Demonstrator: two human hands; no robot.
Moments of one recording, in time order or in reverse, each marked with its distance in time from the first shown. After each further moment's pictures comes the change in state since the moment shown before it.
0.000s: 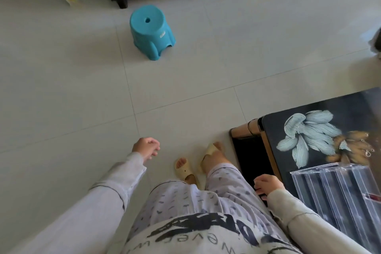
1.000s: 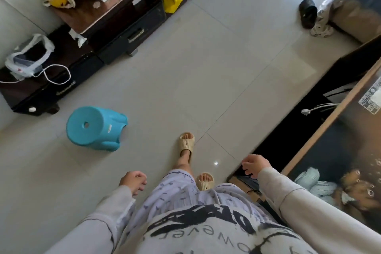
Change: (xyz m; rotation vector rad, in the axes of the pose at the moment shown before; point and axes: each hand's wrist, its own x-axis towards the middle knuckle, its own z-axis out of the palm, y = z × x) left_hand 0.202 0.386 0.020 0.526 -0.148 0.059; right_hand 0.132 -0.291 -0.206 0.342 0.033 0.038
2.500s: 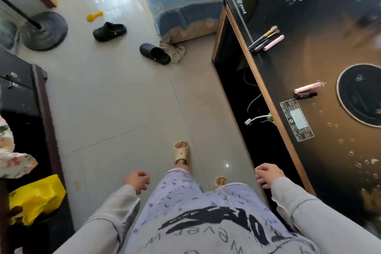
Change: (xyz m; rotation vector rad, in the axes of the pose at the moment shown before) left_hand 0.122 0.798 0.144 0.967 -0.301 0.443; right_hand 0.191 -0.123 -0.350 1.101 0.360 0.551
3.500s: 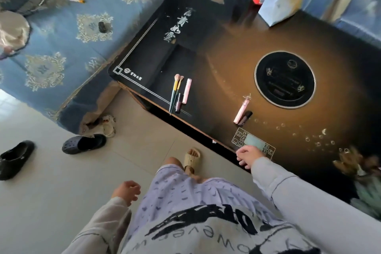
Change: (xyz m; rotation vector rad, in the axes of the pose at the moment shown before) left_hand 0.092 0.396 -0.003 0.710 -0.129 0.243; right_hand 0.095 -0.142 -0.136 0.485 0.193 0.222
